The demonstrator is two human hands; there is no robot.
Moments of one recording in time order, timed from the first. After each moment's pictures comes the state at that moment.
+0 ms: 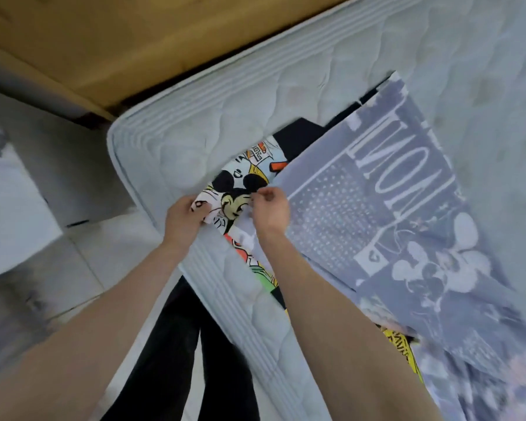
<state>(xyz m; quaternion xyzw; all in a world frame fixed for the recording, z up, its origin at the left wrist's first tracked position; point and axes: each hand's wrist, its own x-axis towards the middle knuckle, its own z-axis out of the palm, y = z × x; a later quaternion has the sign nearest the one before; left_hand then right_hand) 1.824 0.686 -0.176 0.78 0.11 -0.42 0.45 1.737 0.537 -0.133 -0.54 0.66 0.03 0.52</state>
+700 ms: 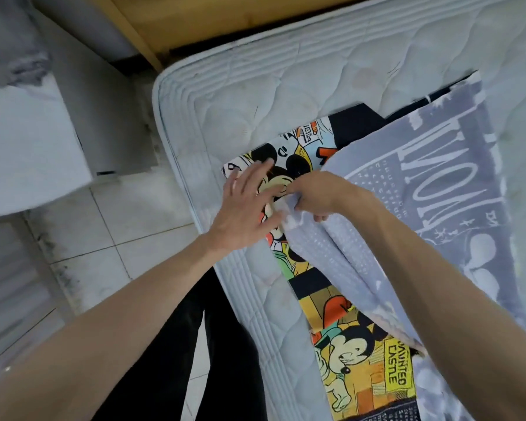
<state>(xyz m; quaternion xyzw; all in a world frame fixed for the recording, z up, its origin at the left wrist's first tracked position) 1.783 0.690 -0.162 0.84 -0.40 -0.28 0.22 1.757 0.481 -0.118 -0.82 0.06 0.51 0.23</state>
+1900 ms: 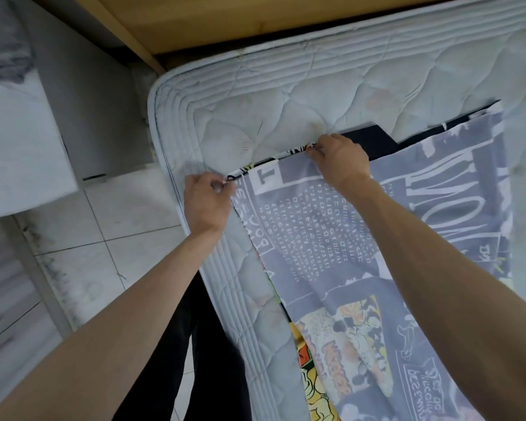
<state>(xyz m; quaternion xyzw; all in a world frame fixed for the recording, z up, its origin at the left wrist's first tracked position) 1.842 0.682 -0.191 0.88 0.15 -0.32 0.31 1.817 0.416 -0.178 -0.92 0.22 0.30 0.13</state>
